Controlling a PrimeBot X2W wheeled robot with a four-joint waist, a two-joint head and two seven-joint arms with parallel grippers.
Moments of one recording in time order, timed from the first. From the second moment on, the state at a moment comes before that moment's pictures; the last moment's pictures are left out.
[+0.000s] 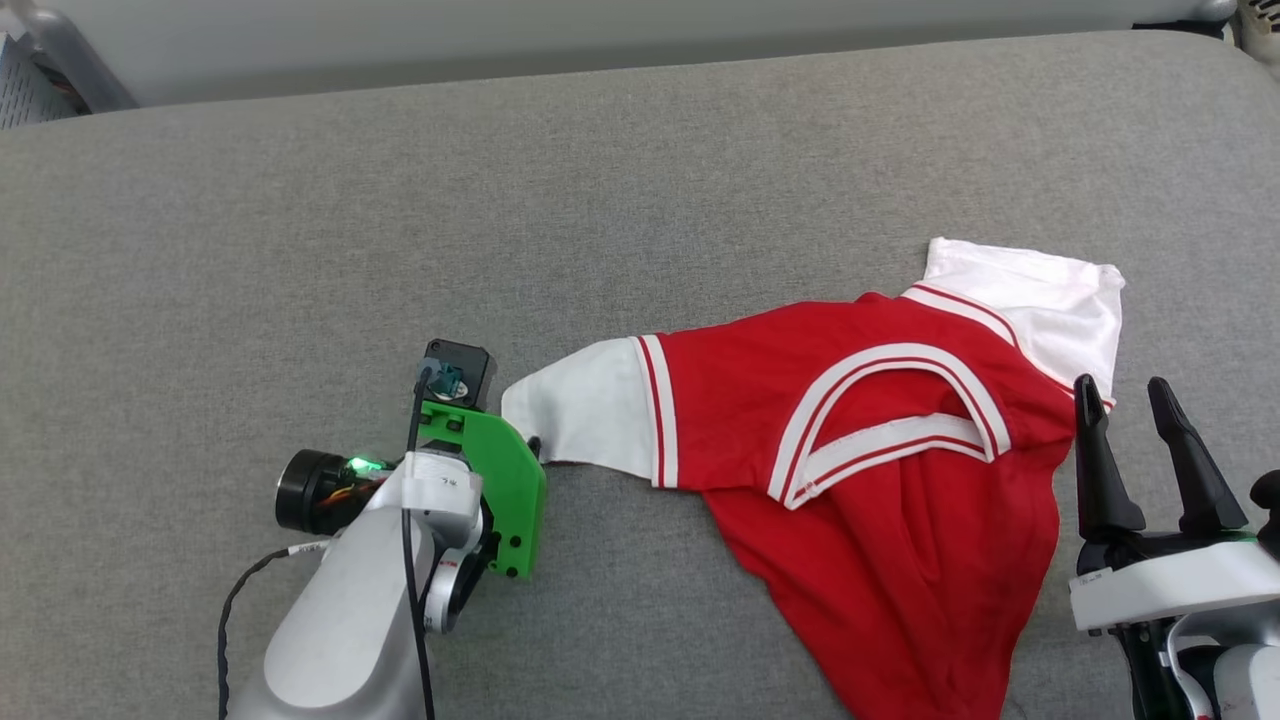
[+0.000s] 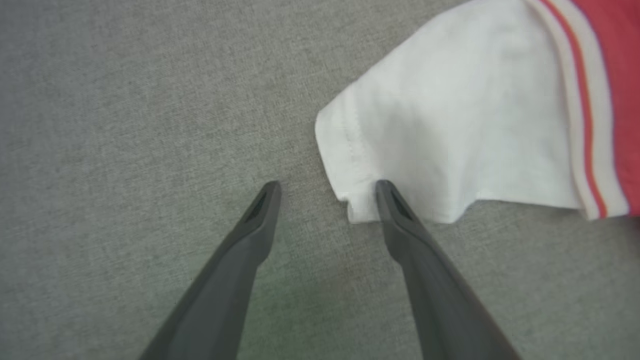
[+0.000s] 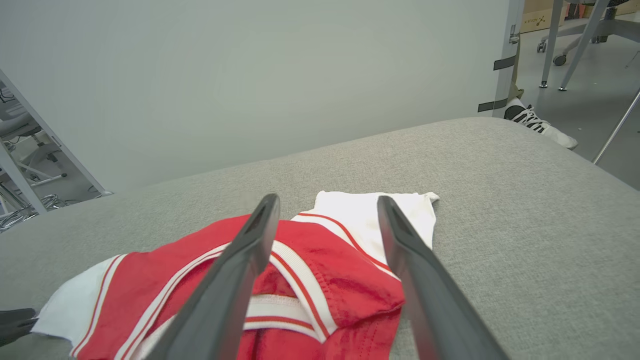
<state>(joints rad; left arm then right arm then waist) -0.40 0.20 -0.38 0.32 -0.30 0.06 0.53 -0.03 -0.16 -0.03 -0.05 0.39 0.13 -0.17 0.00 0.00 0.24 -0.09</state>
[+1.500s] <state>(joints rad) -0.23 0.32 -0.24 -0.07 -0.48 0.08 0.51 -0.28 -0.36 -0.13 -0.02 0.36 0.13 0.77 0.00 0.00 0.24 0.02</state>
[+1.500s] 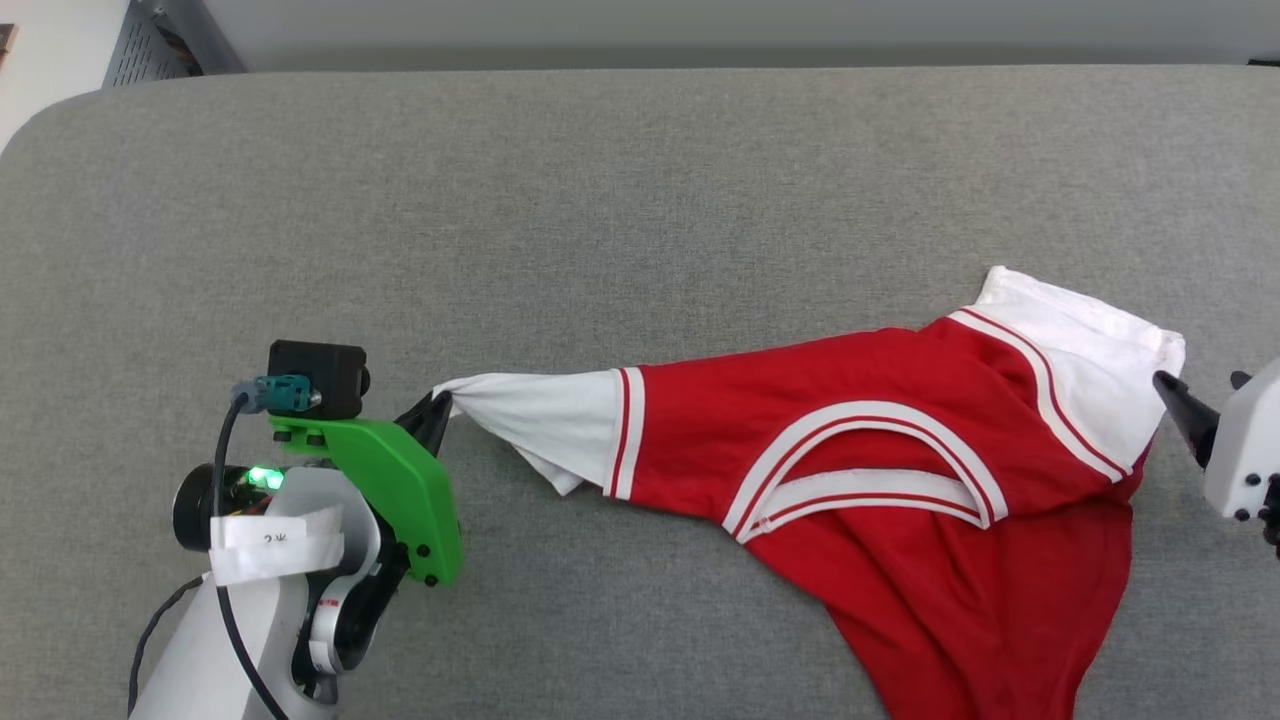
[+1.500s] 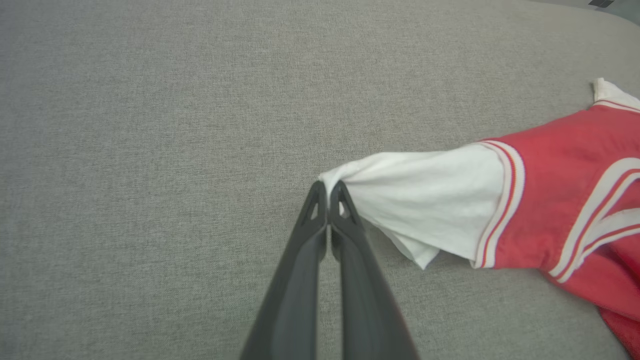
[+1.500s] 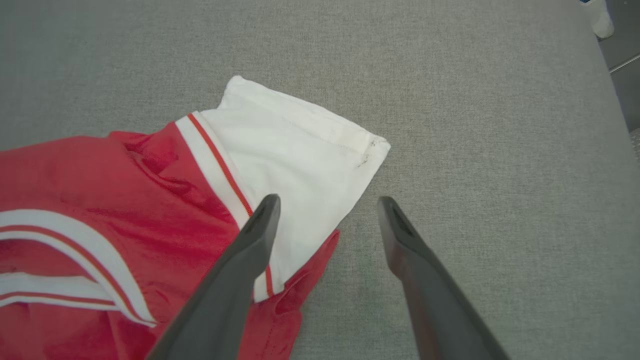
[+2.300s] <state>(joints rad) -0.24 0.30 -0.29 -0.14 -0.49 0.07 0.52 -0.57 -0.44 -0.19 0.31 0.22 0.13 1.03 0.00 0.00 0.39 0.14</state>
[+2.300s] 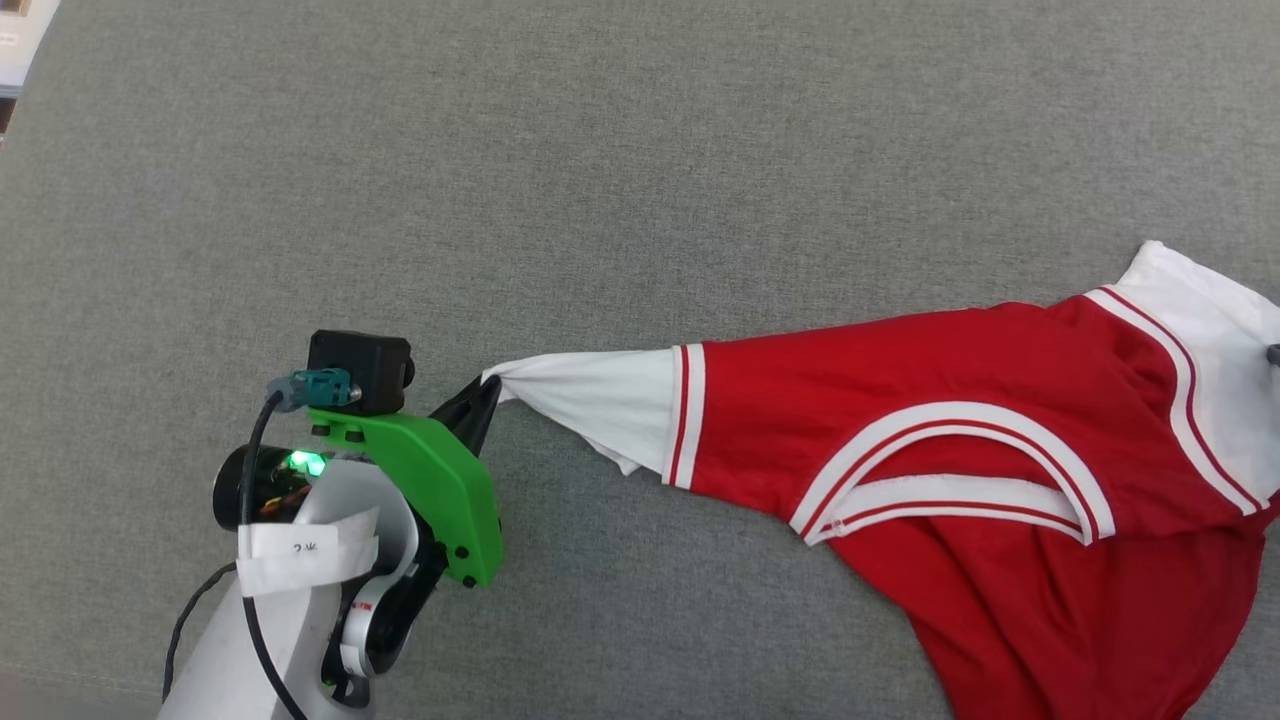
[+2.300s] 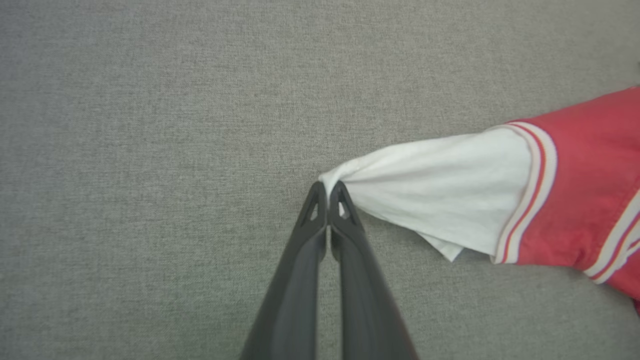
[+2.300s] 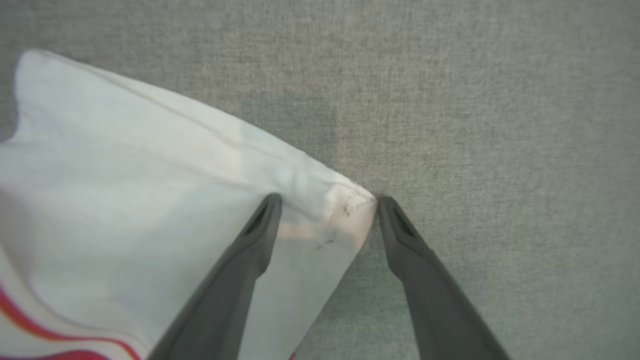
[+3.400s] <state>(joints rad) -0.22 0.32 -0.26 -0.09 -0.52 0.08 0.47 -0.49 -0.44 -0.15 0.27 0.43 0.13 0.90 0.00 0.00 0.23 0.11</state>
